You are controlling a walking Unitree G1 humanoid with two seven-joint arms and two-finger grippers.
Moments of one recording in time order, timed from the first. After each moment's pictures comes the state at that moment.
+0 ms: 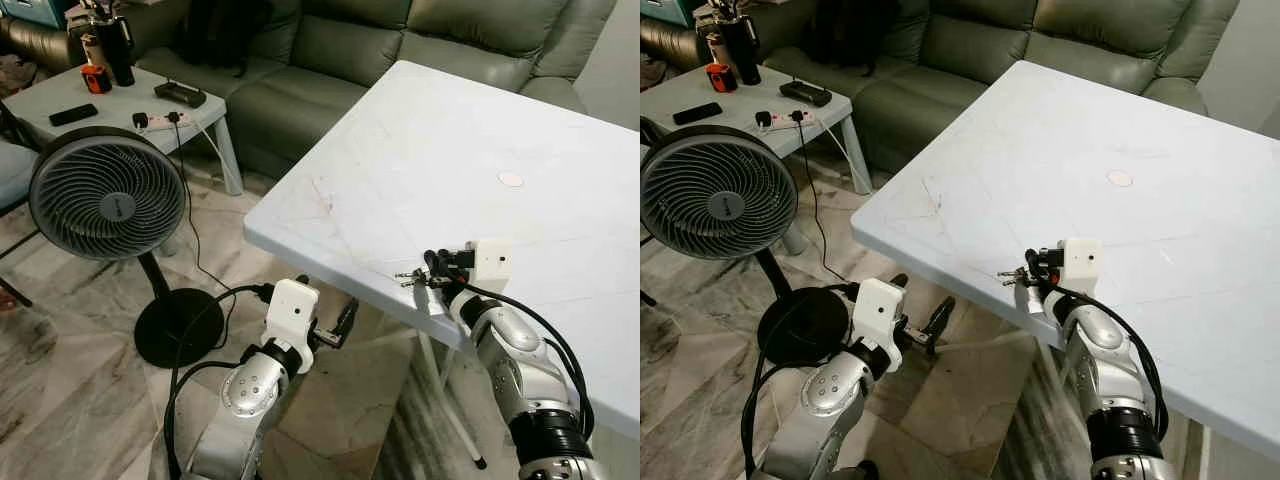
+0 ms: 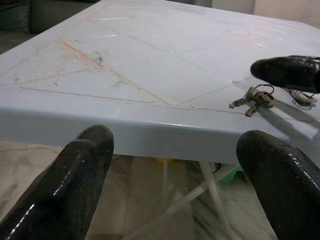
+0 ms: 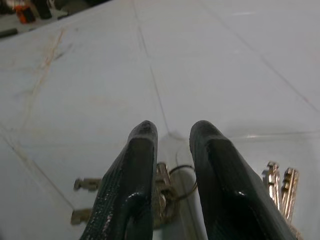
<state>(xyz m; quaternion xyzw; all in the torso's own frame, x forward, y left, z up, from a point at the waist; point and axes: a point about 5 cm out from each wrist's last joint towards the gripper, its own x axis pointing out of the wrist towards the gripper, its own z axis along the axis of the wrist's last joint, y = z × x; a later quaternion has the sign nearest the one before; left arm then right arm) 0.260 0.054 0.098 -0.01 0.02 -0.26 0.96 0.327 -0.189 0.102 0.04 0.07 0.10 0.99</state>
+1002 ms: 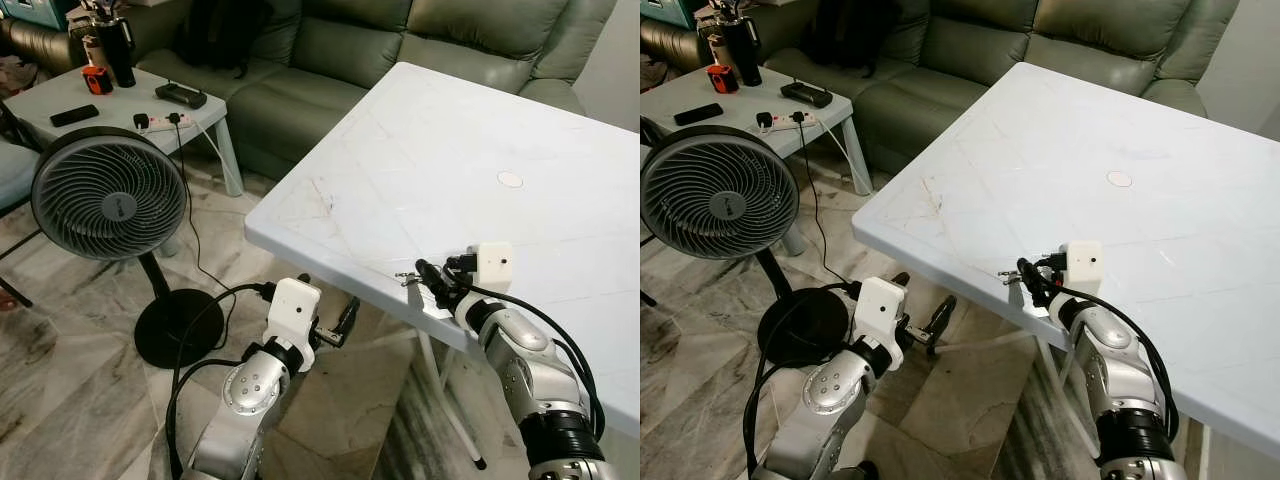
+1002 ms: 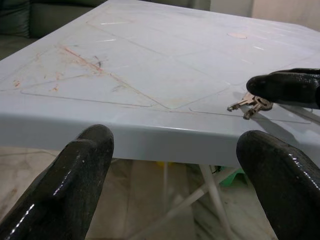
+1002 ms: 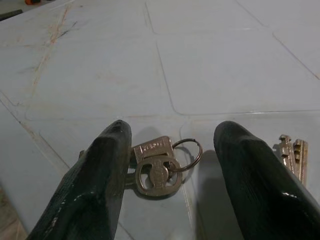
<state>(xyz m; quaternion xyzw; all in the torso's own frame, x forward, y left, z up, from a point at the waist) 0.262 0.053 0.099 0.00 0.02 -0.26 0.96 0.324 -0.193 0.098 0.04 0.11 0.12 0.99</state>
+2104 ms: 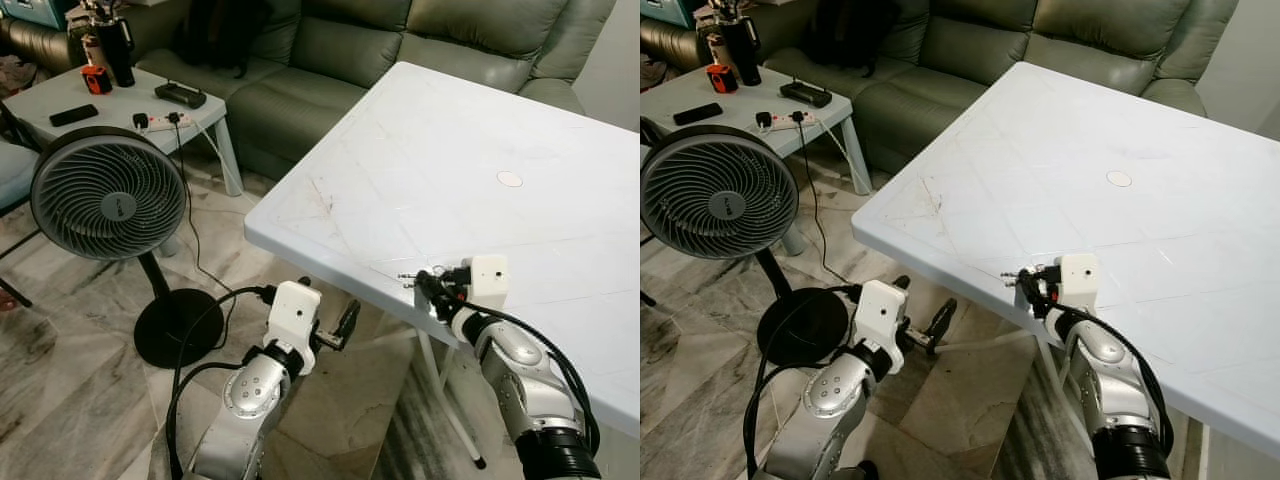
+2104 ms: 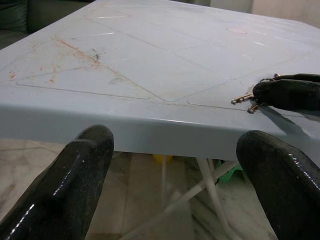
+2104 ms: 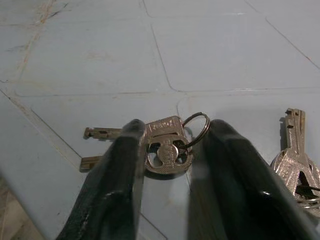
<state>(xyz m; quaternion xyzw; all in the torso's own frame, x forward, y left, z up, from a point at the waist) 0.259 0.052 0.095 -0.01 0.03 -0.26 0.96 0.313 -0.190 0.090 0.02 0.11 0.09 0.99</state>
